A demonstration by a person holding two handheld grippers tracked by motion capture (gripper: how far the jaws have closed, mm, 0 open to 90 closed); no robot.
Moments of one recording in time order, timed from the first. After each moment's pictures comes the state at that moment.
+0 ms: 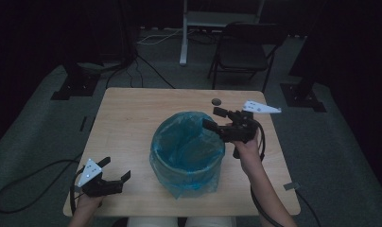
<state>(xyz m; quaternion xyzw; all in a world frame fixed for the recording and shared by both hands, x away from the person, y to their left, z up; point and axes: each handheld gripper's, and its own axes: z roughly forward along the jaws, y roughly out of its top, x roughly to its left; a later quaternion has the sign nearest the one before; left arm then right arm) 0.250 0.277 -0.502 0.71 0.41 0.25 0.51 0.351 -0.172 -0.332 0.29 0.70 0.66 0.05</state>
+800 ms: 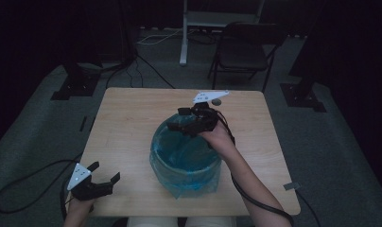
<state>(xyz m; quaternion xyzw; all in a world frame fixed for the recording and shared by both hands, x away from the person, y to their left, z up) 0.246 0.304 -0.519 0.69 0.46 0.26 0.49 0.392 -0.080 -0.339 0.23 0.80 0.55 0.01</state>
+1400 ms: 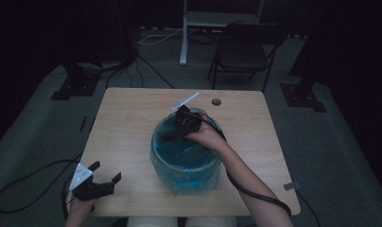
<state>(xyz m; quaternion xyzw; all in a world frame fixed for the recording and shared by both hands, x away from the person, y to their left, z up) 0.245 0.301 -0.518 0.69 0.46 0.26 0.50 0.421 -0.038 -0.381 0.26 0.89 0.37 -0.02</state>
